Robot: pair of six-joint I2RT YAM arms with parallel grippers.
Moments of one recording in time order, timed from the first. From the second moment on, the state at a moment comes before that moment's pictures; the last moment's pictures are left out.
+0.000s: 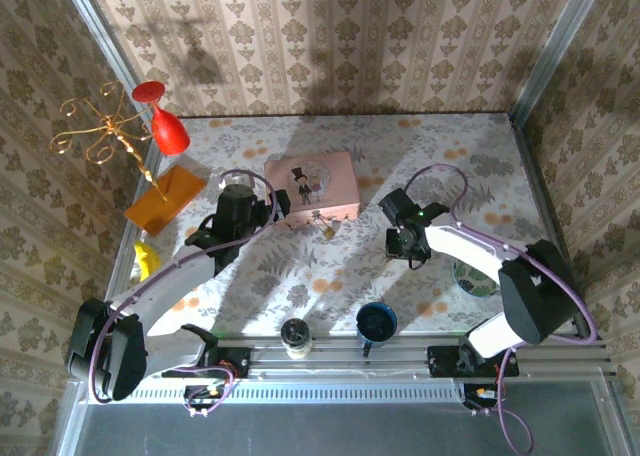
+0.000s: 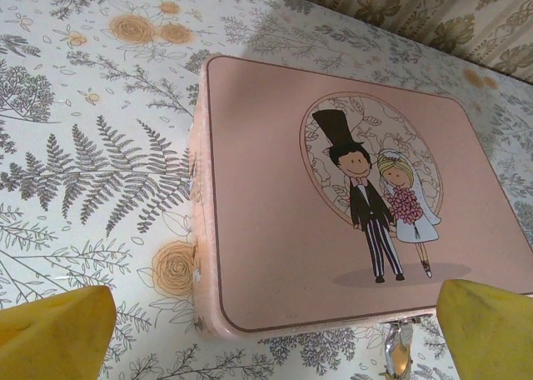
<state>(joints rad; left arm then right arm) -0.52 1.18 0.69 -0.05 -0.16 -0.56 0.51 1.53 0.93 -0.75 0.14 0.62</state>
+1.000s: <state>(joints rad) -0.52 1.14 0.66 -0.05 -0.19 -0.57 0.52 1.69 0.98 -0.66 0.07 0.60</state>
